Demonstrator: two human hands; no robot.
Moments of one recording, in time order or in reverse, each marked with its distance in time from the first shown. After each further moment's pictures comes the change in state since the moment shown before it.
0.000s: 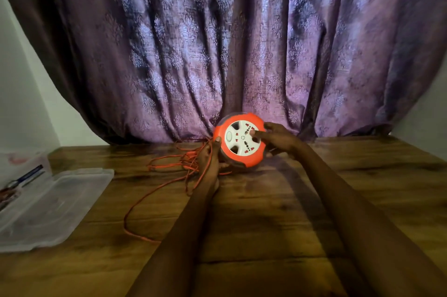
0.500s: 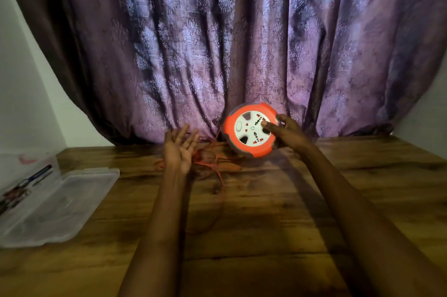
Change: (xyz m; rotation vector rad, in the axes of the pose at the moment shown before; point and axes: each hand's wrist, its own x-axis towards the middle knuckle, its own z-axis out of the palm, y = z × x) left_hand 0.026 0.081 -0.060 -0.532 0.080 -0.171; right_hand -0.020 -0.006 -0.009 0.307 0.161 -0.143
